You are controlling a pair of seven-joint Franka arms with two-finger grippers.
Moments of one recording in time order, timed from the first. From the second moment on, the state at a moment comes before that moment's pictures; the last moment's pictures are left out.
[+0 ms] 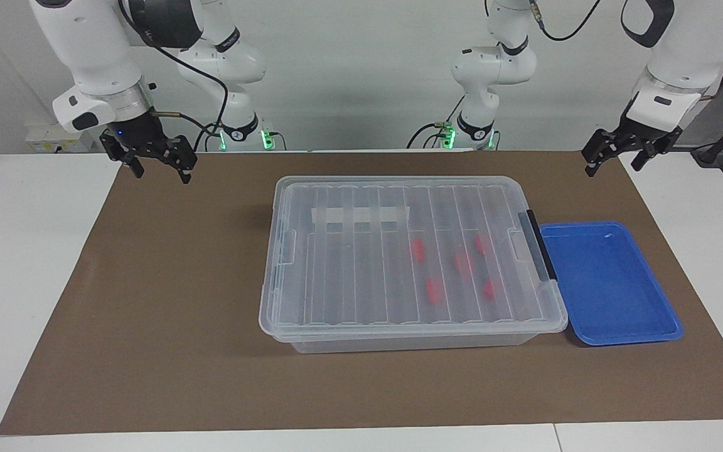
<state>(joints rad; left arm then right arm) -0.05 0.00 0.05 -1.56 0.07 1.58 0.00 0.01 -0.06 0.02 -1.72 -0.03 1.67 0.20</state>
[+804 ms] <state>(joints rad) -0.05 0.00 0.05 -1.56 0.07 1.58 0.00 0.13 -0.07 0.03 -1.90 -0.02 1.89 0.33</state>
